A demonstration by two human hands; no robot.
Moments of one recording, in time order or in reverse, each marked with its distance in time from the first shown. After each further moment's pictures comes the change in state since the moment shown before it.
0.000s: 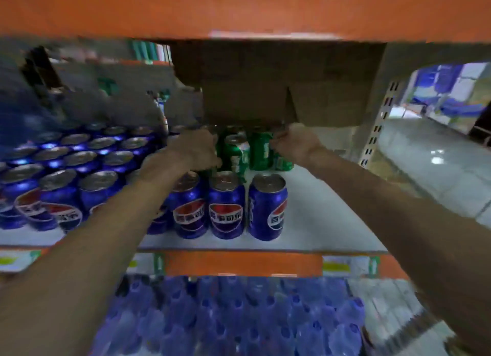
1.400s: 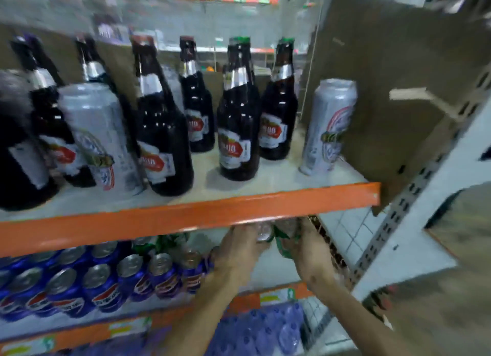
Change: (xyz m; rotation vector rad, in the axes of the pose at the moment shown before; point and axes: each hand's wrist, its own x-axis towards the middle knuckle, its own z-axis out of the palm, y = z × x) left_hand -0.064 0.151 -0.061 -0.673 -0.082 0.121; right_hand -0.152 0.014 -0.125 0.603 0.304 0.407
